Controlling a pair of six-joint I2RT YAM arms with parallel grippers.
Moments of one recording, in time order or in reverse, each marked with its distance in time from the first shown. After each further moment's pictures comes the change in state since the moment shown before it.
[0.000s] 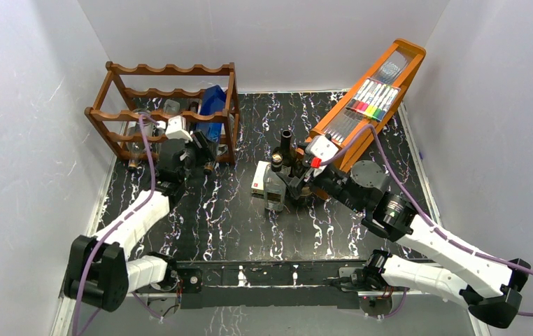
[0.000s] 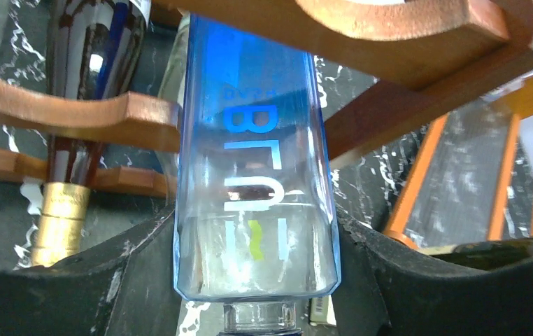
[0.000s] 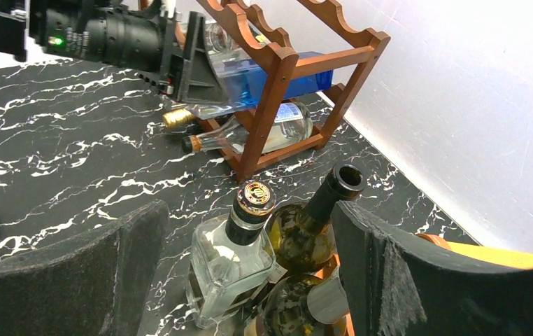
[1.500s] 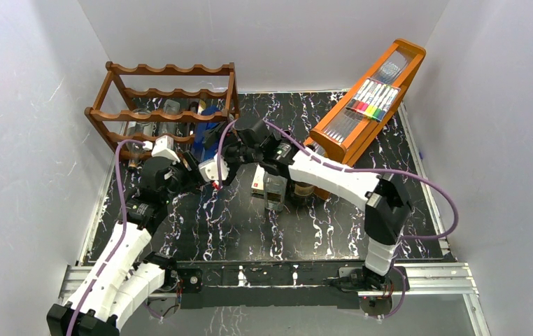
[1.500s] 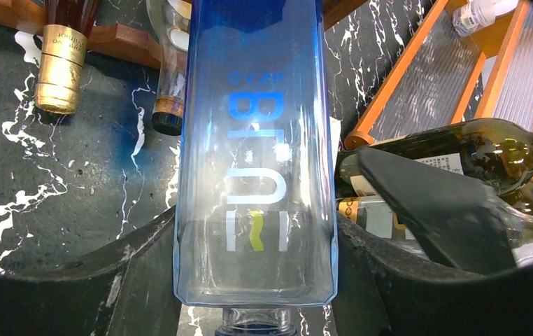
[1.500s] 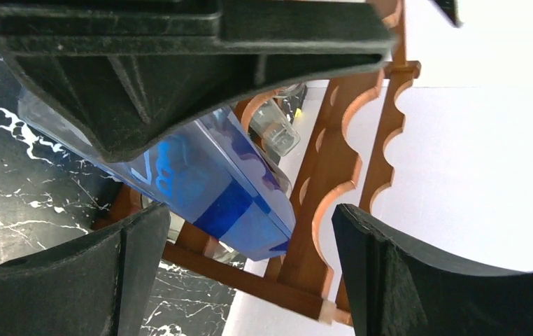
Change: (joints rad) left arm 0.006 -0.406 0.000 -0.573 0.095 -0.155; right arm -0.003 0.939 0.661 -0.127 -0.440 -1.137
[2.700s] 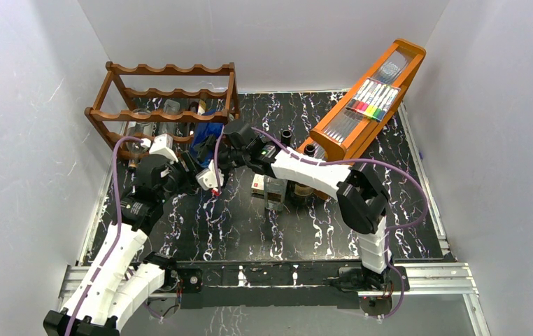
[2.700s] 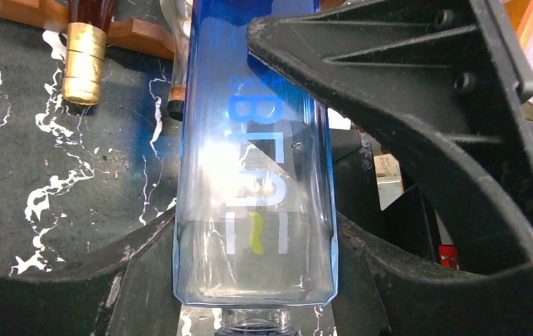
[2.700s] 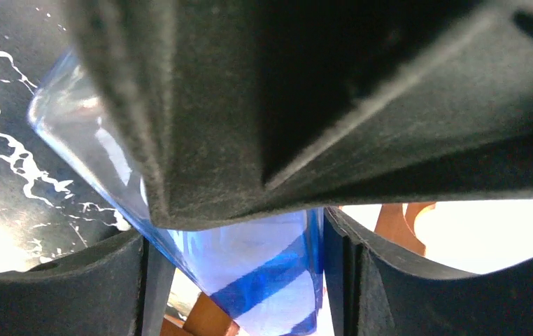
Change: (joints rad) left arm 0.000 -0.015 0.091 -0.152 0.003 0.063; right arm -0.012 0.206 0.075 0.037 -0.148 -0.150
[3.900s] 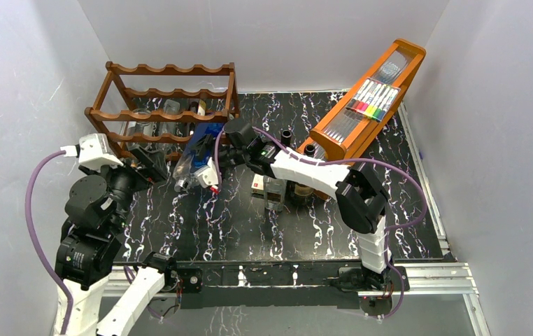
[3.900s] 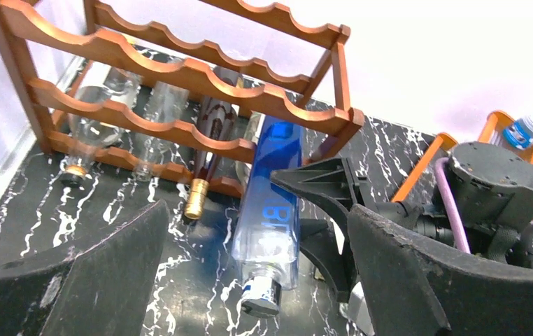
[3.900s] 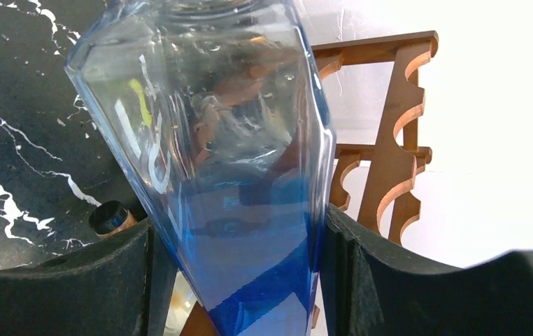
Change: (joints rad) left arm 0.010 -0.201 0.414 -0.235 -0.290 0.179; right arm 0.002 0.008 -0.003 0.101 -0.098 0.066
